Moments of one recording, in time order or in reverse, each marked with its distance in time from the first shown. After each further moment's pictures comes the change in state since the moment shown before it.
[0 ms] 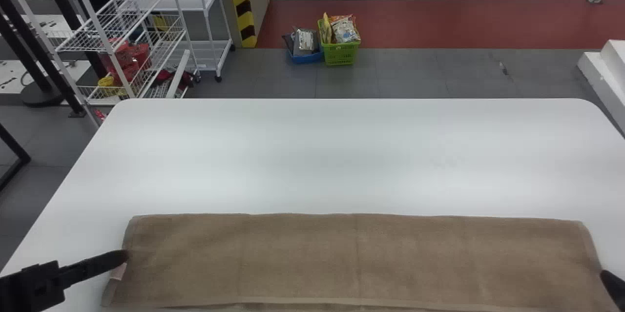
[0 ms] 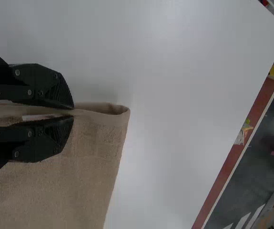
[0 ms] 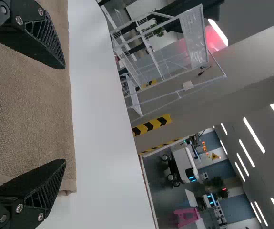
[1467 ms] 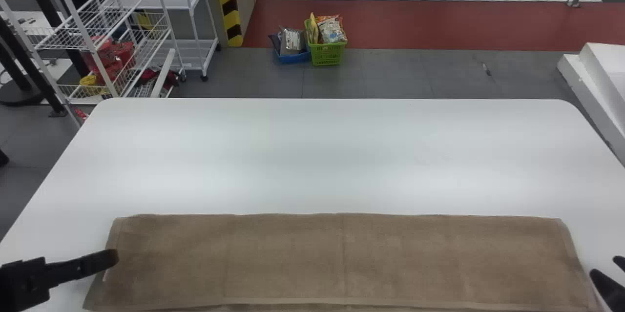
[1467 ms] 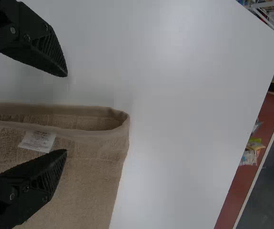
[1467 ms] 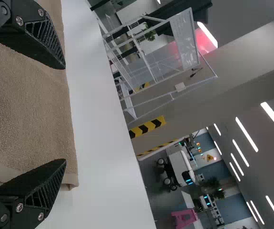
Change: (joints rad) left arm -0.005 0.014 -0.112 -0.077 -0.153 0.061 0.053; right arm -0.009 -0.021 -0.017 0.055 -0.047 -0.015 0.026
